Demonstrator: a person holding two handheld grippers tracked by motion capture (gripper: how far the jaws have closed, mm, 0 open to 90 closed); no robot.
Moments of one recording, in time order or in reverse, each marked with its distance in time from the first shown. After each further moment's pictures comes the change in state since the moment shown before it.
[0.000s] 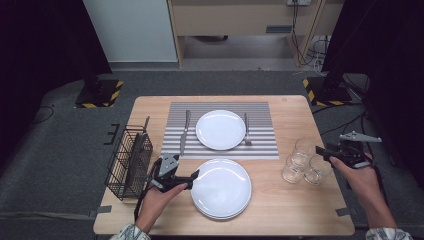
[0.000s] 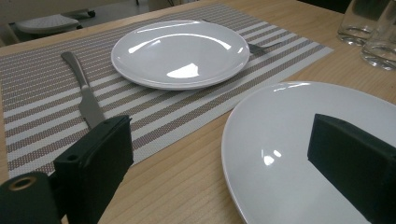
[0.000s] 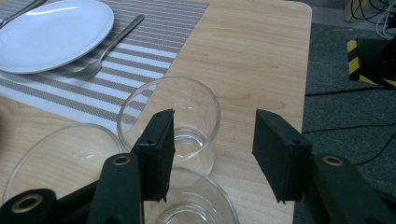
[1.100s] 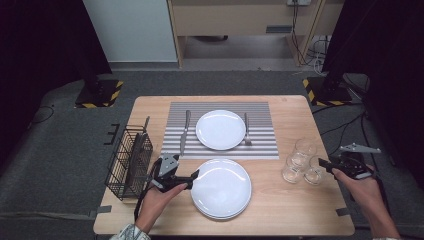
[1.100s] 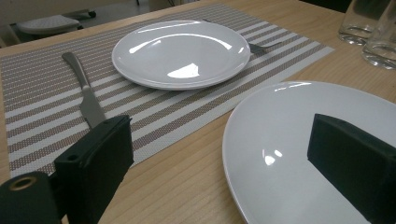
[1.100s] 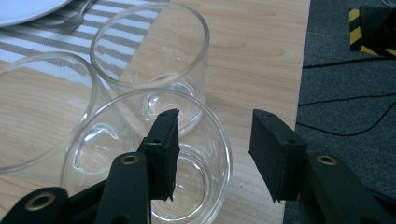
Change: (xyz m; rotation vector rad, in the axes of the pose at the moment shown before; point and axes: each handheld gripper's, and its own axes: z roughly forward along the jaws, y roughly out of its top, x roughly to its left) left arm 0.001 0.000 0.000 -0.002 0.005 0.001; right arm -0.007 -0.035 0.003 0.096 -0.014 0.013
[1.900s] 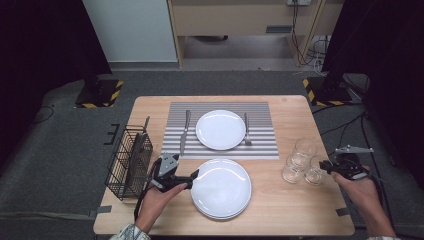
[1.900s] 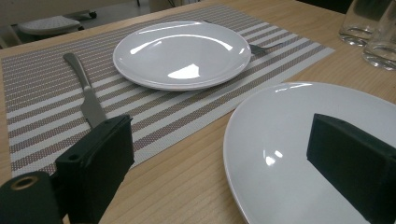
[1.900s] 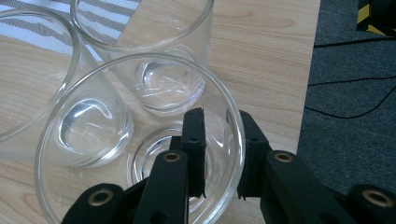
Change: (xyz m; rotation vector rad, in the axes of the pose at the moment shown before) left arm 0.000 0.000 0.000 0.000 0.001 0.001; right arm 0.001 -0.005 0.009 0.090 -0.004 -0.014
